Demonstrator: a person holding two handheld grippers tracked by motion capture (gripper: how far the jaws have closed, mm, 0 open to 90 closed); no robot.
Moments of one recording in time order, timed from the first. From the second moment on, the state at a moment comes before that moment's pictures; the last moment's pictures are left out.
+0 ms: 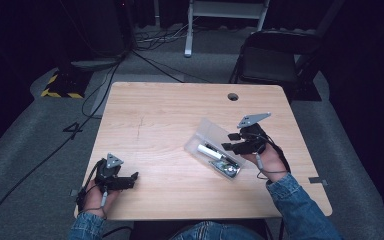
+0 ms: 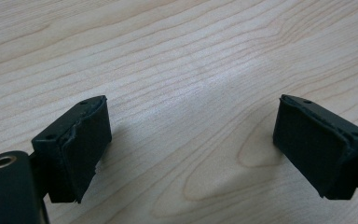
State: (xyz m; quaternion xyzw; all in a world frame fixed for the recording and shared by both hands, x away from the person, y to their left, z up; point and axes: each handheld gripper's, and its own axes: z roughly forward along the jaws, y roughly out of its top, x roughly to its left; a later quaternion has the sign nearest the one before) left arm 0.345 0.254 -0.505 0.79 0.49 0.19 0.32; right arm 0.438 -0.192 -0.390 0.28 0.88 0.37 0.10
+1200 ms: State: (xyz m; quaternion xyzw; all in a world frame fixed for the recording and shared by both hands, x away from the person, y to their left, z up) left arm 0.345 0.254 -0.505 0.79 0.49 0.19 0.32; right arm 0.435 -0.321 -0.401 0.39 0.82 0.38 0.18
